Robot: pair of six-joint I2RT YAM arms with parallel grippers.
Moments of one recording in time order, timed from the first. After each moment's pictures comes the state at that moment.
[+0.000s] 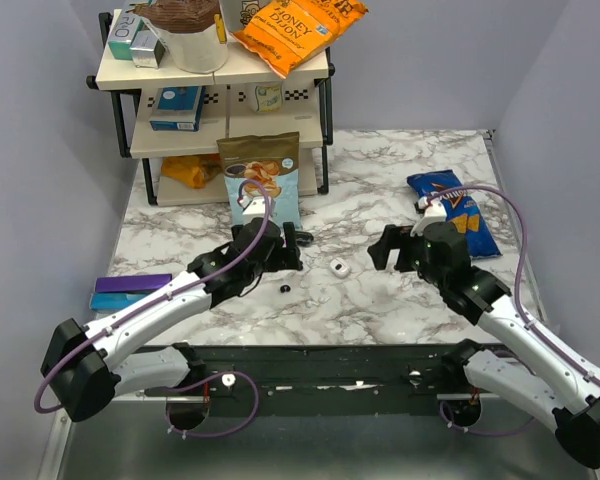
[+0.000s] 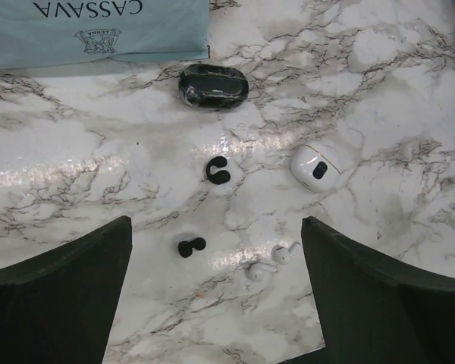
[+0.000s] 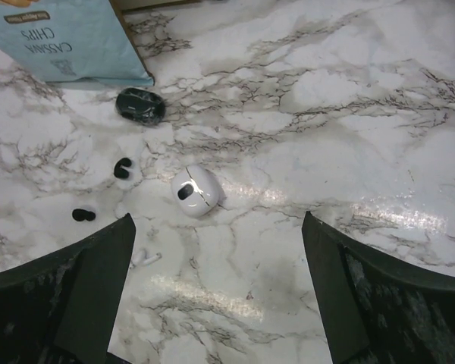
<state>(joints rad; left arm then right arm) -0.81 1.12 0.82 -0.36 -0.34 -0.66 0.57 0.83 0.66 -0.29 0.13 0.40</state>
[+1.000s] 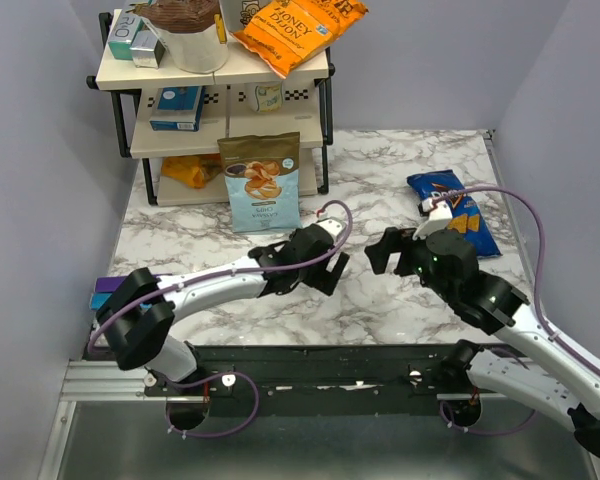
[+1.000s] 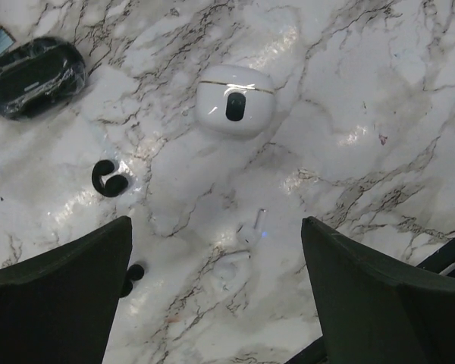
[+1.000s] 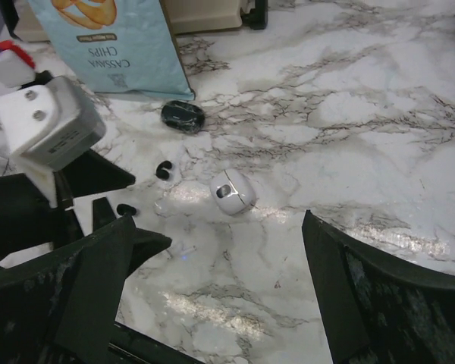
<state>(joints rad) -0.96 1.46 0.92 -0.26 -0.16 -0.34 0.78 0.78 0.79 -0.43 0.32 0.44</state>
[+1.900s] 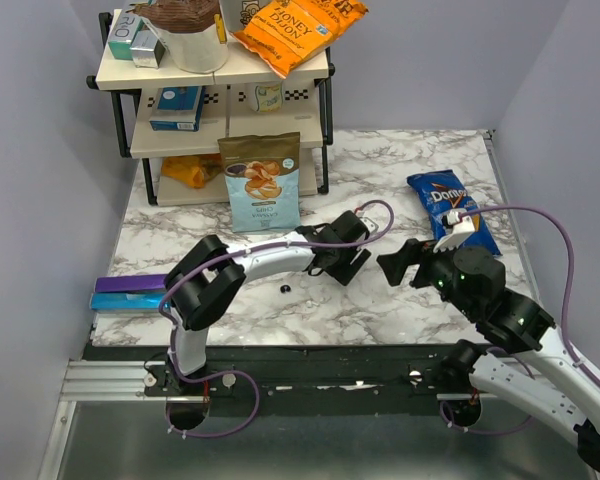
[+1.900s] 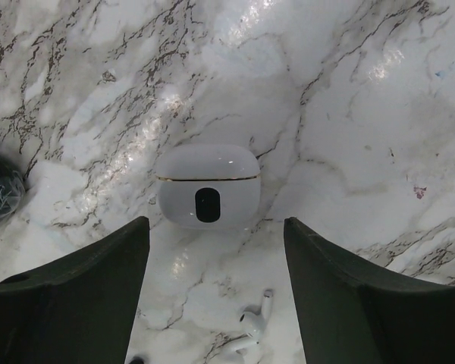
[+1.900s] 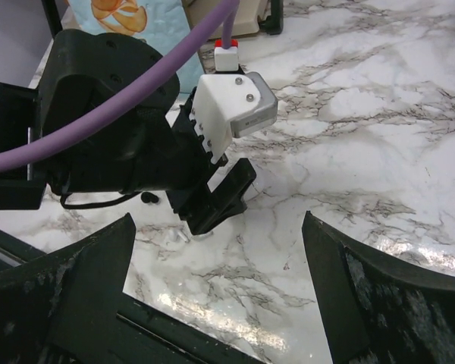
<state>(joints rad) -0.94 1.89 1.31 -0.40 -0.08 -0.16 0.78 0.58 0.76 -0.52 0.28 0.47</state>
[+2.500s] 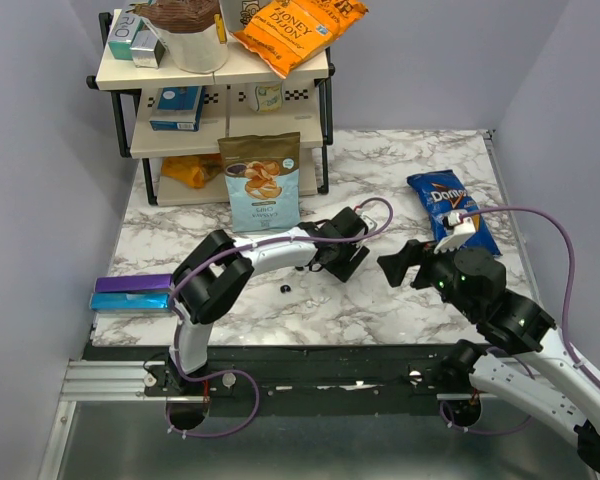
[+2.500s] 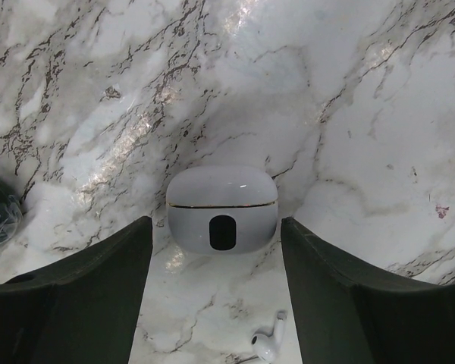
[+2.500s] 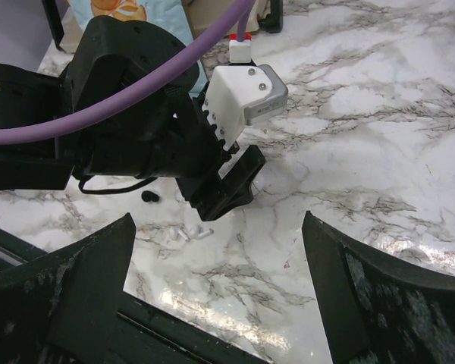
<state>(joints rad) -0.91 1.96 1.35 -0.40 -0.04 -0.15 0.78 0.57 0.76 -0.53 0.28 0.48</state>
